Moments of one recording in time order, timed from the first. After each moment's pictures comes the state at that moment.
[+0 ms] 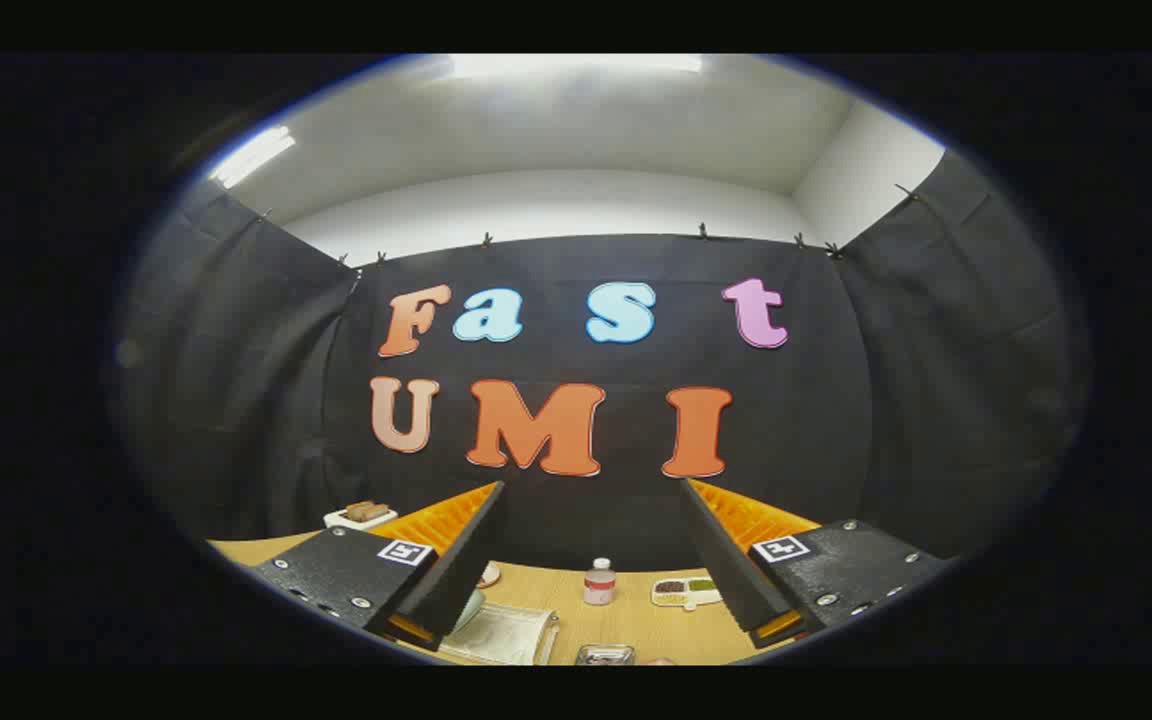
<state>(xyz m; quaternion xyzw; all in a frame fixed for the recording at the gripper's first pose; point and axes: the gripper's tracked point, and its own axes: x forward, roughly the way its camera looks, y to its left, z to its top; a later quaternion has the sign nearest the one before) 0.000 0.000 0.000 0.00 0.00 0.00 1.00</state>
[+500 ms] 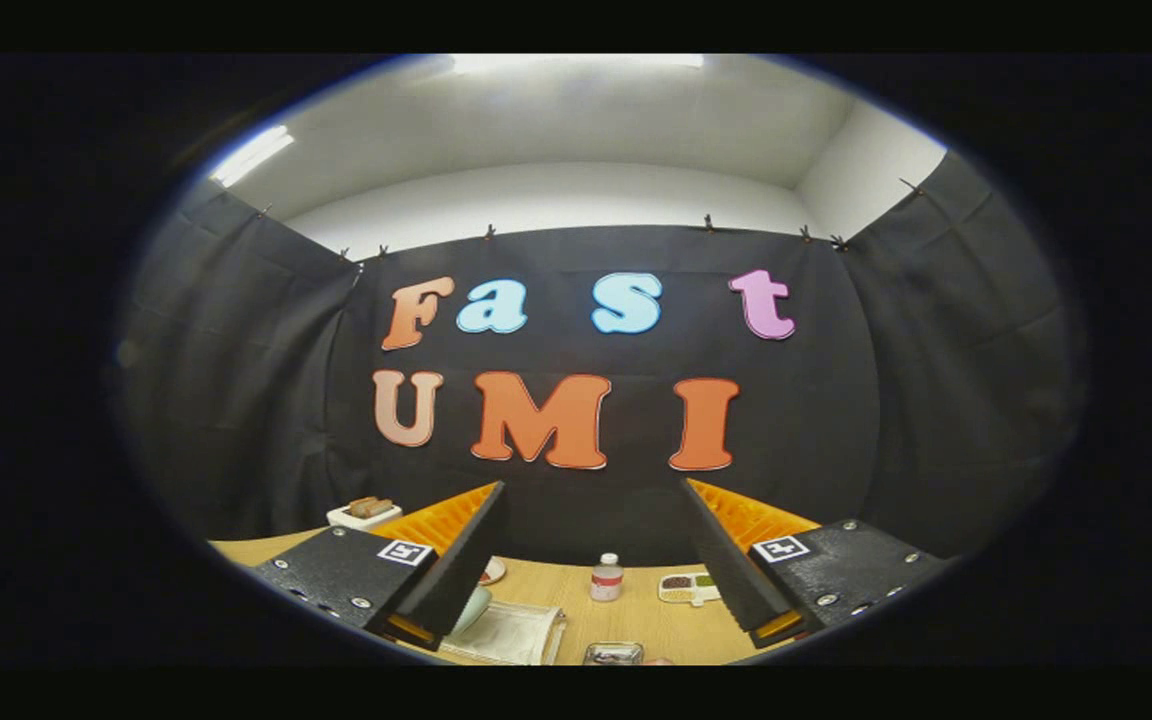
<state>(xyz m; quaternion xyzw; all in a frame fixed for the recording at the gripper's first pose) 0.007 0.012 -0.013 0.00 0.02 0.01 1.00</state>
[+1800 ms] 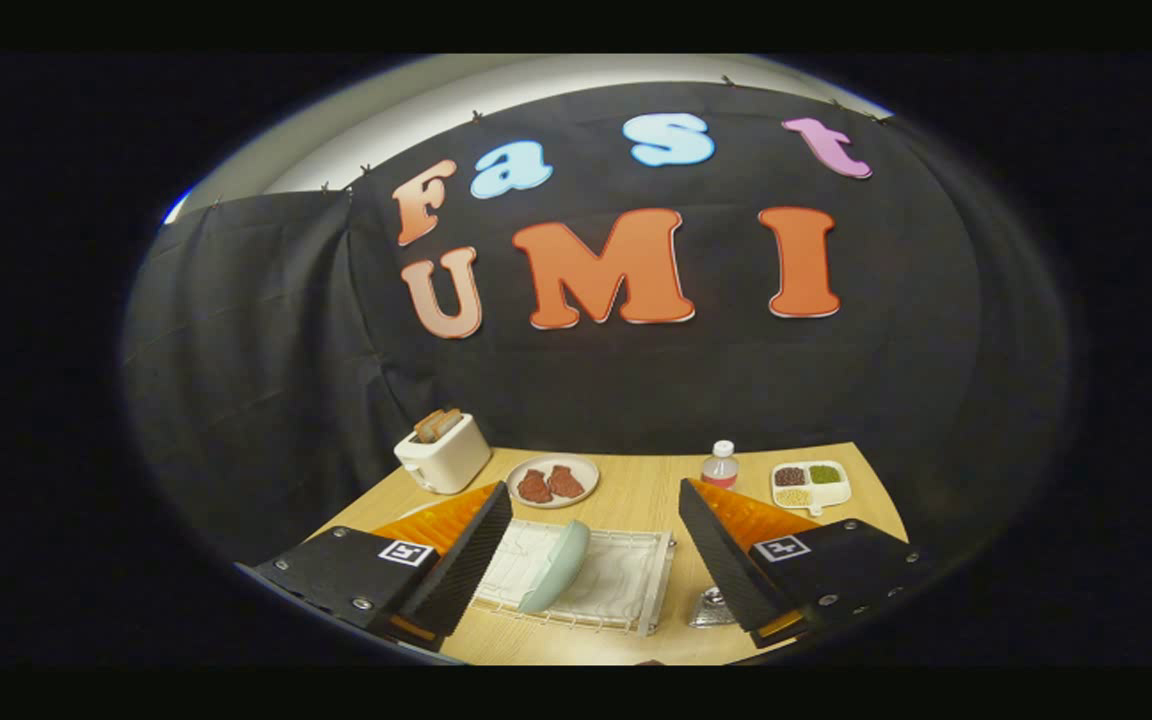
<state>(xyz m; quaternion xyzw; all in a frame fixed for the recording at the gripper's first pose) 0.058 0.106 -0.163 0.08 0.32 0.11 0.94</state>
